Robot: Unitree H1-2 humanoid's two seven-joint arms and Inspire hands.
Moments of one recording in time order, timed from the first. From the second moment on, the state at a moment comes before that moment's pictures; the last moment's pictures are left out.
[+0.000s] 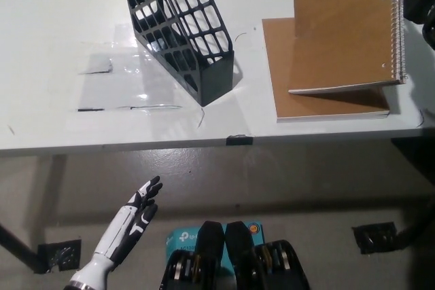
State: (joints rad) left_arm -0.10 0.21 -0.11 0.26 0.19 -0.32 -0.13; right_arm -1.31 -0.34 -0.35 1.36 0.46 0.22 0.00
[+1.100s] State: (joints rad) left_arm -0.10 0.21 -0.10 0.26 0.19 -0.32 -0.13; right_arm -1.26 -0.33 -0.18 1.42 0.28 0.18 0.08
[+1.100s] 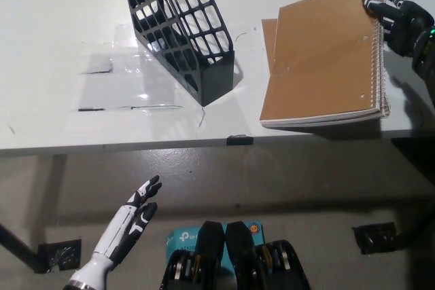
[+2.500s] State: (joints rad) left_arm -0.12 0.21 -0.10 0.29 0.20 -0.32 -0.13; right_arm -0.99 -0.31 -0.10 0.74 0.16 -0.04 0.17
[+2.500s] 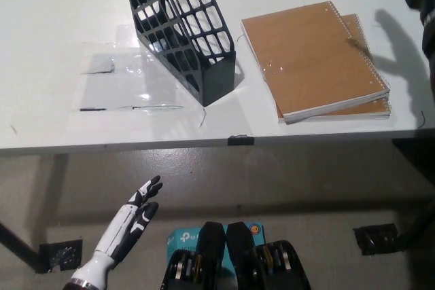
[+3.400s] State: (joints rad) left_arm -0.27 0.21 -0.10 0.34 0.20 -0.31 -0.13; right_arm -0.48 -0.23 -0.01 -0.05 0.15 0.07 0.17
